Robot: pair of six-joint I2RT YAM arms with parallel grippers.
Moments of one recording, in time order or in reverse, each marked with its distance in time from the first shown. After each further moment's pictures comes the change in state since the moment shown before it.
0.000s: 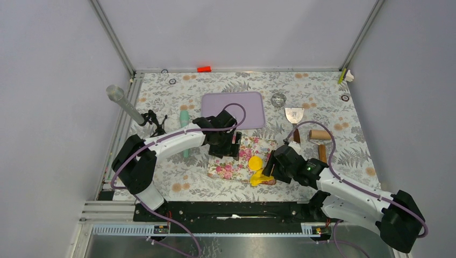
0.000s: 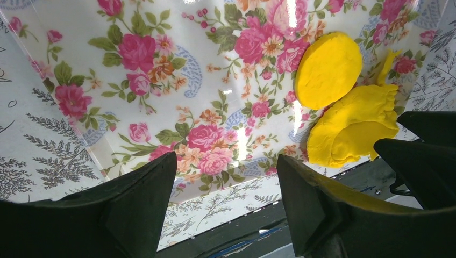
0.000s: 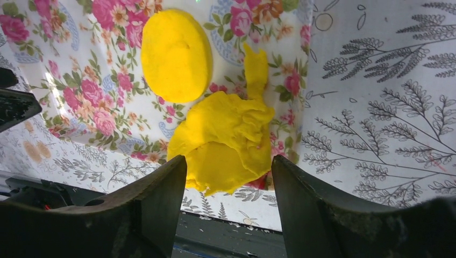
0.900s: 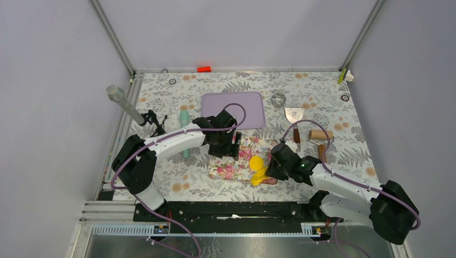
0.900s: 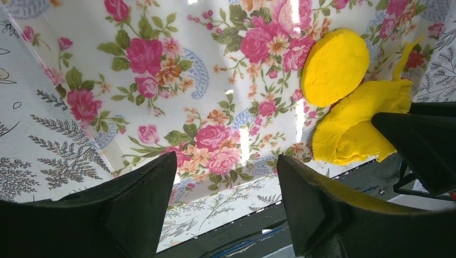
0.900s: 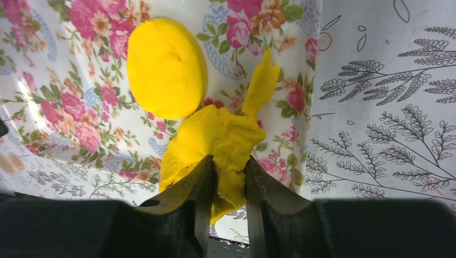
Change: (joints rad) left arm 0.000 0.000 0.000 -0.003 -0.004 0.012; right arm -0.018 0.130 0.002 0.086 0.001 -0.054
